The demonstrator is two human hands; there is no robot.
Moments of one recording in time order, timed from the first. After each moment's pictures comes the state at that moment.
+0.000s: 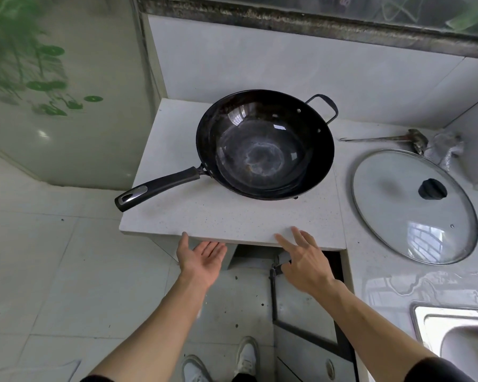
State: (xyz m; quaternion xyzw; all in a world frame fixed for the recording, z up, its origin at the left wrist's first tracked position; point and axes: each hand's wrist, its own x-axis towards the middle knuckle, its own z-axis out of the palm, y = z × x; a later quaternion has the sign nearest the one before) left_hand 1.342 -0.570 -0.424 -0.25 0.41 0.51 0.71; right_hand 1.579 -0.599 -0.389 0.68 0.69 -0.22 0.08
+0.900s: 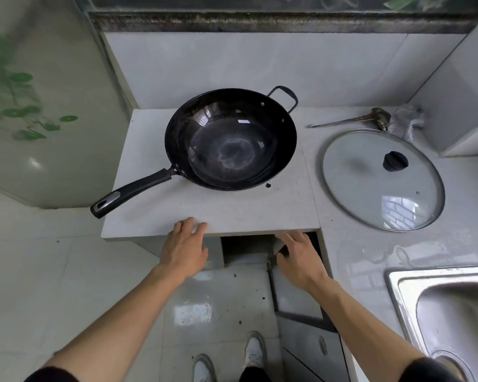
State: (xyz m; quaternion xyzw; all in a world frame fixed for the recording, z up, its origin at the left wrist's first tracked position) left_hand 1.345 -0.572 -0.391 0.79 0.59 -0.08 0.15; right_hand 1.616 -0.650 -0.394 0.72 0.64 -0.25 -0.09
